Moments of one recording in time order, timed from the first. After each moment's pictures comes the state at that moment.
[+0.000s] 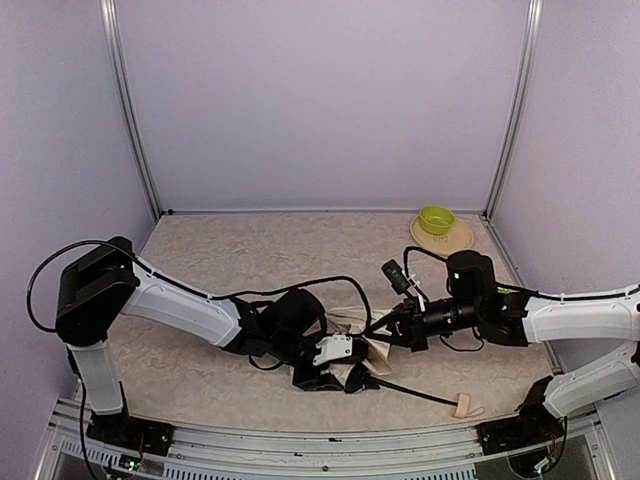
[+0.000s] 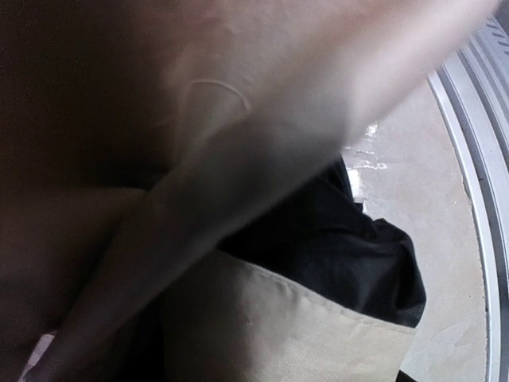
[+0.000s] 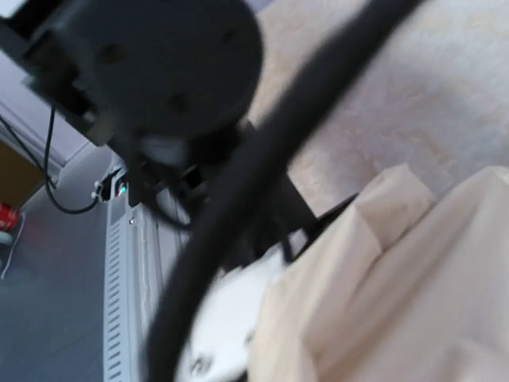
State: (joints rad) left arm -1.09 1.90 1.00 0.00 0.32 0.48; right arm 0.80 1.25 0.57 0.26 -0.71 0.32
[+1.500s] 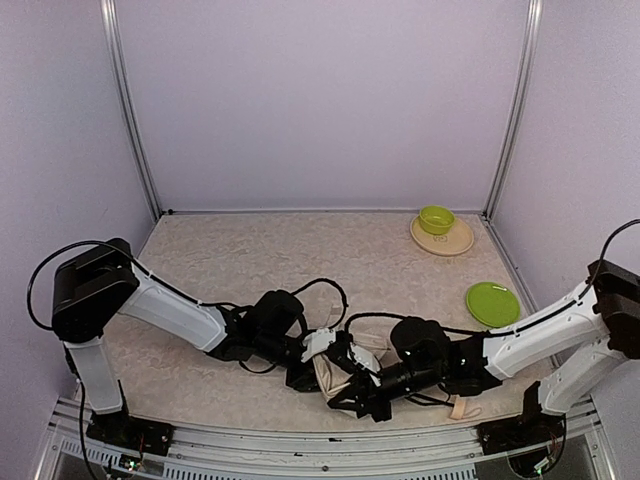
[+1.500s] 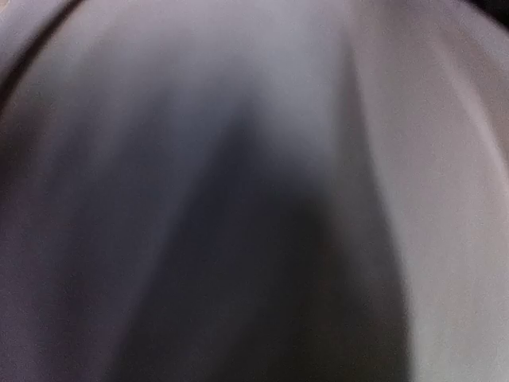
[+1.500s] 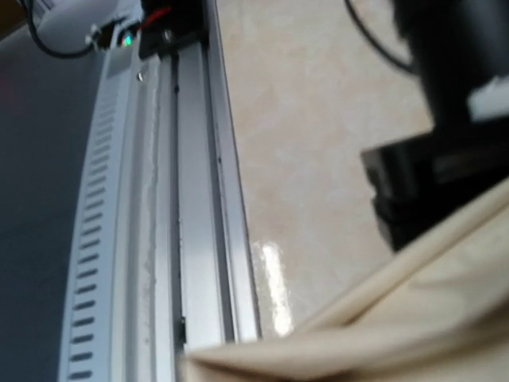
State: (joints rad) left arm -1.02 1.87 0.84 0.30 0.45 0.34; right arm 1.25 1.44 0.53 0.40 -0.38 0.20
